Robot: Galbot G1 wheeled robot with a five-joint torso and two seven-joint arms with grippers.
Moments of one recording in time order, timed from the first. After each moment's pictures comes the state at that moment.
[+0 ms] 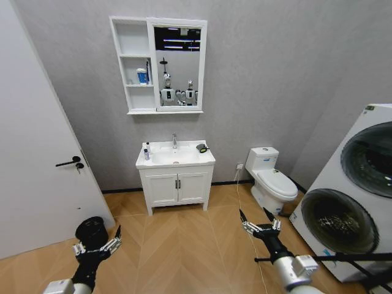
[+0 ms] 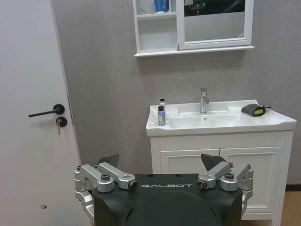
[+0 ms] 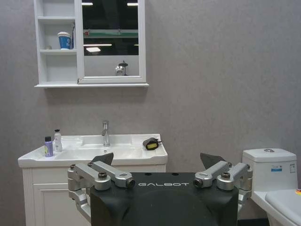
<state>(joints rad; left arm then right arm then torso) 1.99 -1.48 -0.81 -2.50 -0.22 0.21 -0.04 -1.83 1.17 0.63 2.34 0.39 0.00 0.14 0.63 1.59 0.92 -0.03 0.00</state>
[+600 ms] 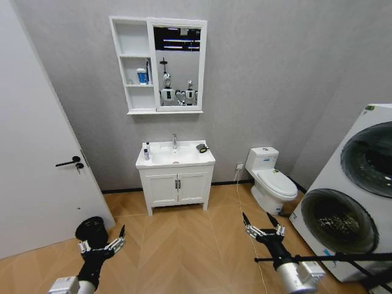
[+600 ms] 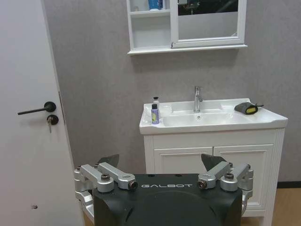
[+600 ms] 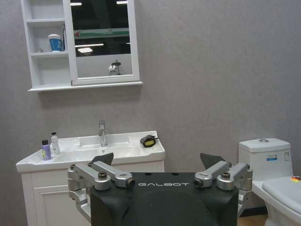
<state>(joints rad) 1.97 -1.46 -0.79 -2.47 -0.22 0.21 -0.04 -1.87 1.21 0.64 2.35 0.42 0.01 0.14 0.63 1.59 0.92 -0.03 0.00</state>
